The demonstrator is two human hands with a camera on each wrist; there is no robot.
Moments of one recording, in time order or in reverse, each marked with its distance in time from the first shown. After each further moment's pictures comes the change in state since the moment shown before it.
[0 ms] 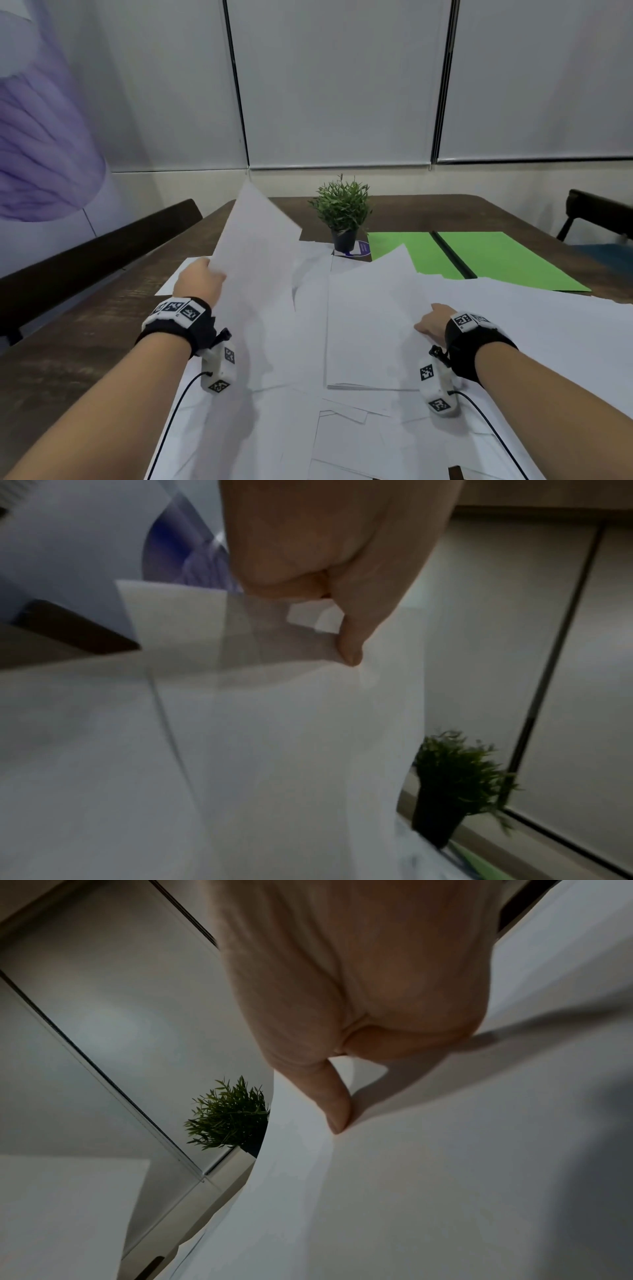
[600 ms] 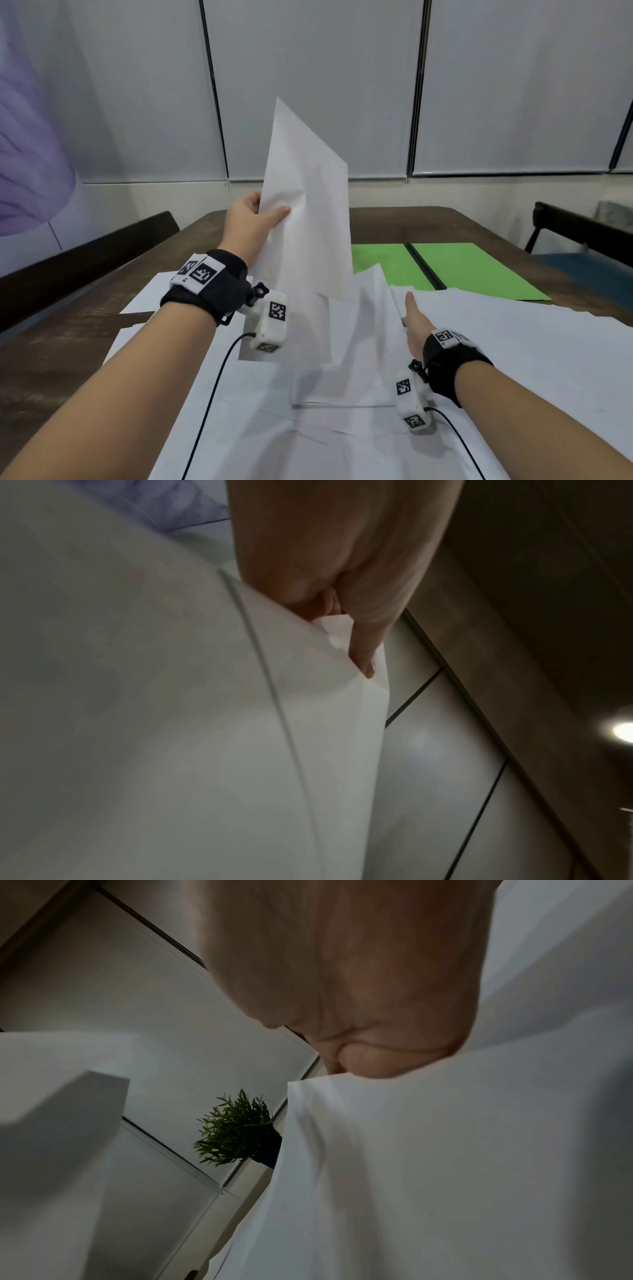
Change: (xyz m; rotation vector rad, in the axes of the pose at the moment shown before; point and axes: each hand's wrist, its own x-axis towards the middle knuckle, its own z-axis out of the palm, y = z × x) left_hand -0.038 0.178 -0.019 -1.018 -0.212 0.277; right_hand 0.011 0.011 -0.002 0.938 -0.066 0.111
